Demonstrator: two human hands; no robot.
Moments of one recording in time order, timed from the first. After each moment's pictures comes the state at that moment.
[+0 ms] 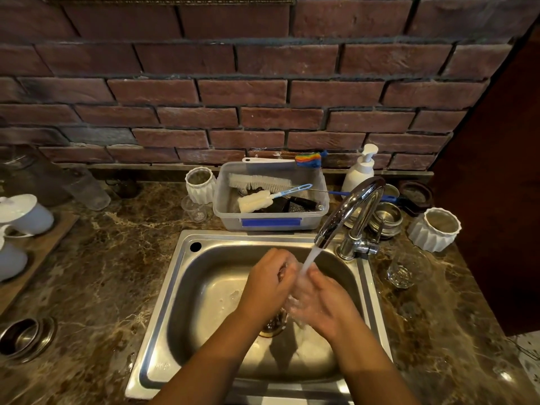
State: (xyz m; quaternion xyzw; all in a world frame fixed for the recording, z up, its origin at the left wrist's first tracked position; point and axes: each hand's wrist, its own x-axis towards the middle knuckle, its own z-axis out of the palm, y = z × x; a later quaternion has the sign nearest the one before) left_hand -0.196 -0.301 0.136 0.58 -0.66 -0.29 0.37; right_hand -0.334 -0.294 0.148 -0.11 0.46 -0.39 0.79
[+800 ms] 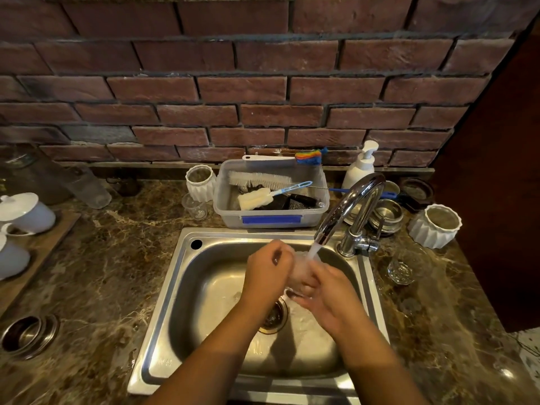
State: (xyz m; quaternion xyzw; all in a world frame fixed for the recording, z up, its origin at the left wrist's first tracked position) left_hand -0.201 -0.309 0.152 0.65 -0.55 -0.35 0.40; right_hand -0.335 -0.294 0.164 -0.21 0.52 -0.39 0.73
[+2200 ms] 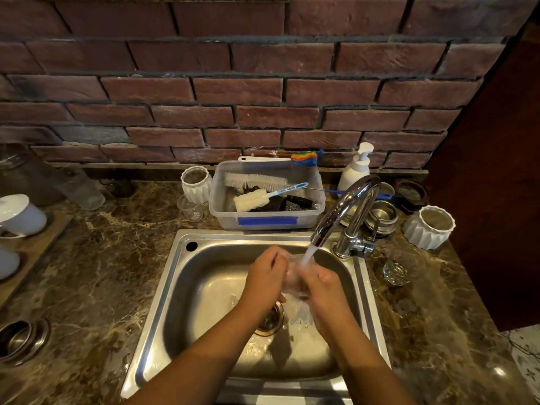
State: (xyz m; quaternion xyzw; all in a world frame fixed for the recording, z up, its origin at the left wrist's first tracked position) left_hand -0.205 -0.311 0.143 0.64 -0.49 -0.46 0.38; right_hand -0.330 -0.292 0.151 -0.41 0.56 -0.40 0.61
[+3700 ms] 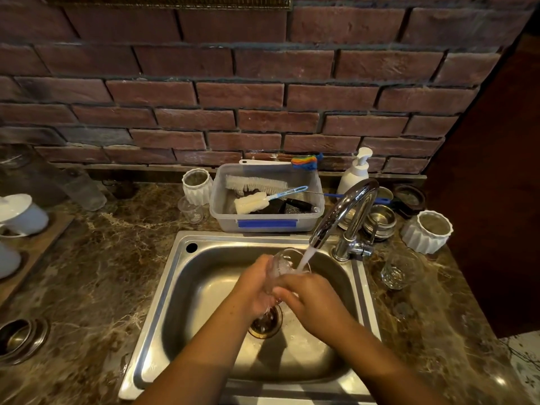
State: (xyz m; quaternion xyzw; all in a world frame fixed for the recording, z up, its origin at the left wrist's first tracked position) left_hand -0.196 -0.310 0.155 0.56 -0.10 -0.72 0.40; right_hand -0.334 -0.287 0.184 -0.82 0.46 -0.17 0.30
